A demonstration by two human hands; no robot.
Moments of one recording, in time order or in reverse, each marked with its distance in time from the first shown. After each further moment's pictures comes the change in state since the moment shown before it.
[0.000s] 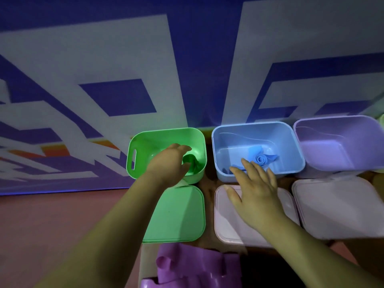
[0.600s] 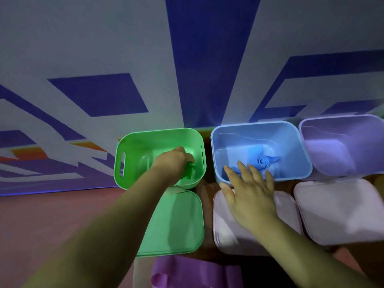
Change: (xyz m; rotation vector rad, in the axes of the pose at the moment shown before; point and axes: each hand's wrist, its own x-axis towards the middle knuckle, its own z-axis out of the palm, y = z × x) left_hand 0.062 -0.022 0.039 0.167 -0.191 0.075; right_hand 0.030 -0.007 0.030 -0.184 -0.160 0.098
